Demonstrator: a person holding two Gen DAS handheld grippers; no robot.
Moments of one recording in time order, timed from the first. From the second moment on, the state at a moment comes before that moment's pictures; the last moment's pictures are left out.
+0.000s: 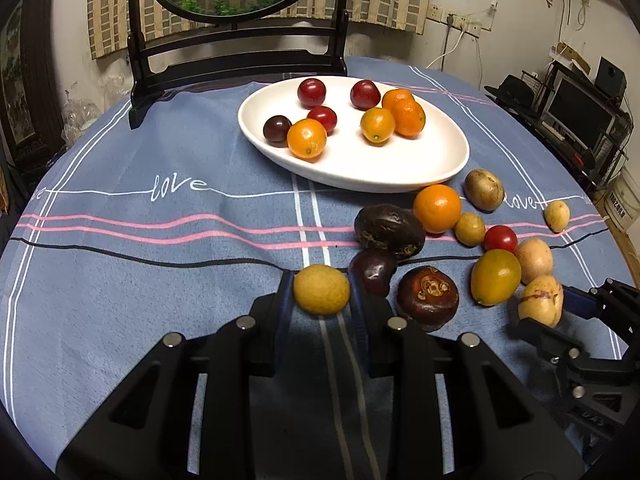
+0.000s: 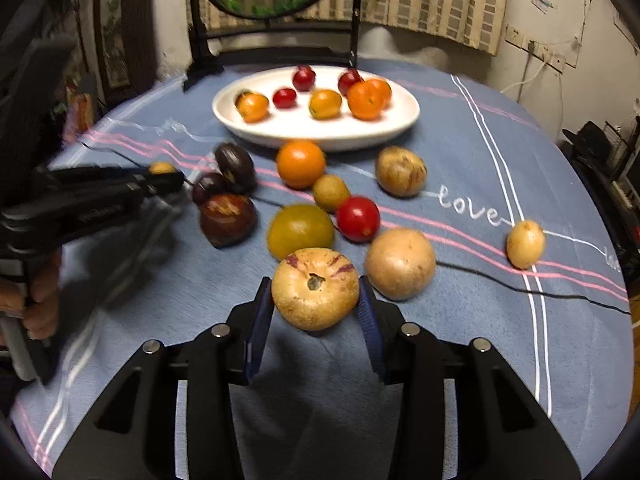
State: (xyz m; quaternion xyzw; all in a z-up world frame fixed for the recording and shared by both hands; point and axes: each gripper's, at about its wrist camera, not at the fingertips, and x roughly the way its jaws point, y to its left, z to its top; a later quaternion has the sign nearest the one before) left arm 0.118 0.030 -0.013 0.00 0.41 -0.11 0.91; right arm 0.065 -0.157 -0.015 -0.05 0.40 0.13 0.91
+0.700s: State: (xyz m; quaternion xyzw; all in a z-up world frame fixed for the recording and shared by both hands) left arm 0.193 0.010 0.058 -0.02 0.40 -0.11 0.91; right arm 0.125 -0.153 0.075 -0.02 0.35 0.19 0.92
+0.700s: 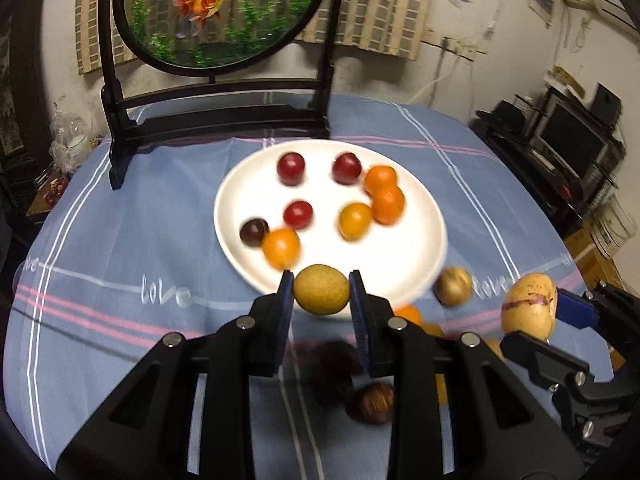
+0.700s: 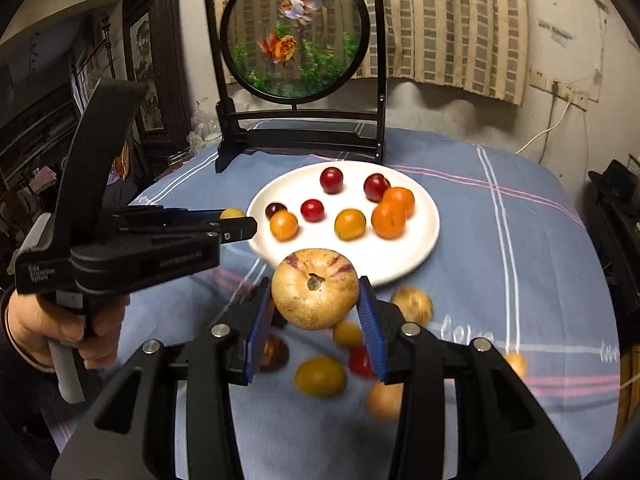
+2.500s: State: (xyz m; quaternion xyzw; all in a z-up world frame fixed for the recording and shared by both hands) left arm 0.120 -0.001 0.004 0.02 0.39 -0.10 0.92; right arm 0.076 -0.228 -0.004 0.04 0.43 0.11 0.90
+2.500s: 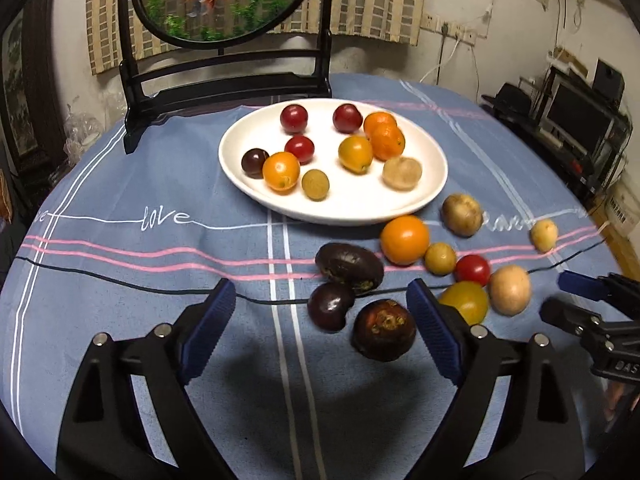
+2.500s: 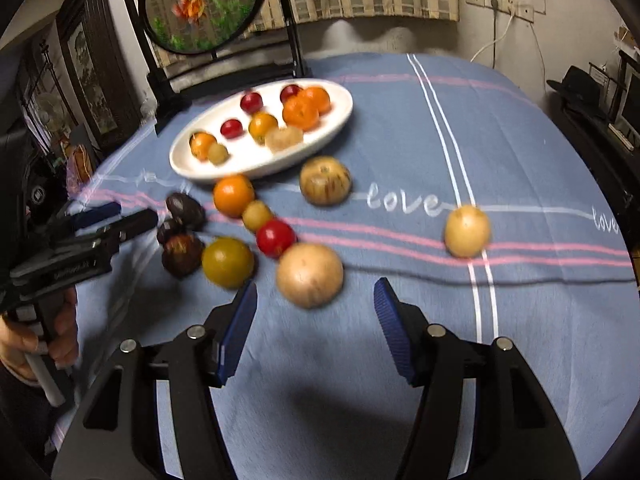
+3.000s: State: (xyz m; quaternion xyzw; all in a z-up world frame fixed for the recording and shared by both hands) left arm 0.119 0.001 -0.005 0.02 0.40 -0.12 0.91; right arm 0.096 -0.198 -0.029 -0.06 0.46 0.08 0.88
